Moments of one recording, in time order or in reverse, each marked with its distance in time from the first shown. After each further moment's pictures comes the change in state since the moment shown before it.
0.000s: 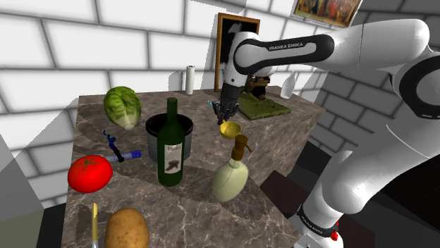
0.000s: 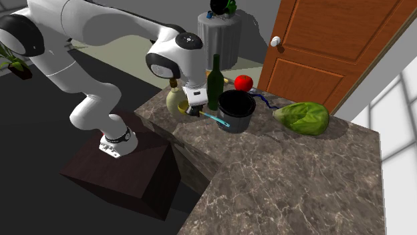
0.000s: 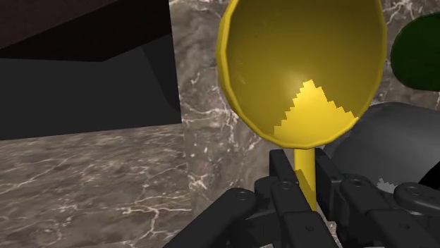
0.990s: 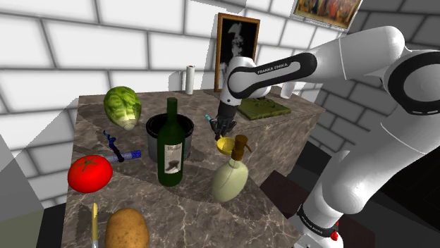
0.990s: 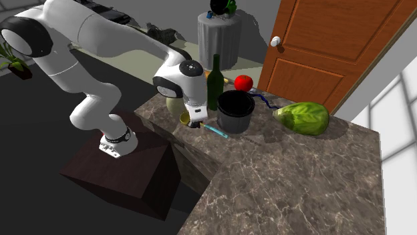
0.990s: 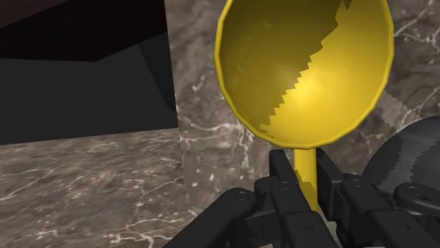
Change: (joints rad) arm 0.005 0.062 0.005 -0.145 0.020 0.205 -0.037
